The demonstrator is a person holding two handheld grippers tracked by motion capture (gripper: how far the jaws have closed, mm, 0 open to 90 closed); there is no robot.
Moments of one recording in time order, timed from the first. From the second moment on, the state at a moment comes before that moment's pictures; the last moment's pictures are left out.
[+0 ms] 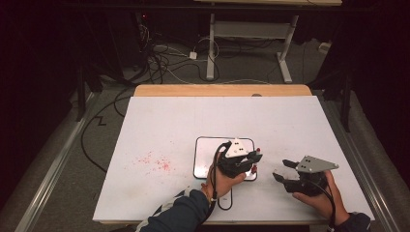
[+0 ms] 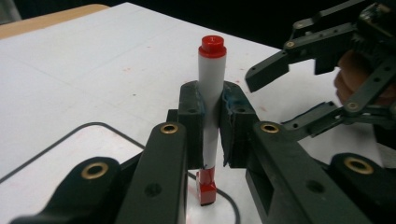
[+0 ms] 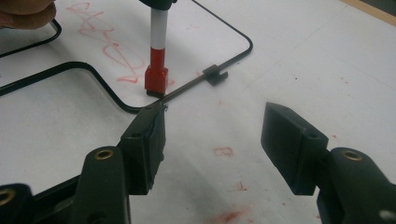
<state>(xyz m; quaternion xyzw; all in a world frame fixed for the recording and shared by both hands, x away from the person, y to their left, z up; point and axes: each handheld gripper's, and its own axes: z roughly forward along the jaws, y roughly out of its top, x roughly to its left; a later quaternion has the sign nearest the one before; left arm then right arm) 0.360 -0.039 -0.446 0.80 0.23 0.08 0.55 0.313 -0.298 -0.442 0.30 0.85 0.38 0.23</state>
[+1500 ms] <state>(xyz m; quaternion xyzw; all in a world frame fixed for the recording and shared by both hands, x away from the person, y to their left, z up) 0.351 -0.014 -0.444 0.80 0.26 0.10 0.53 0.316 -0.297 -0.441 0.30 0.84 0.37 0.24</state>
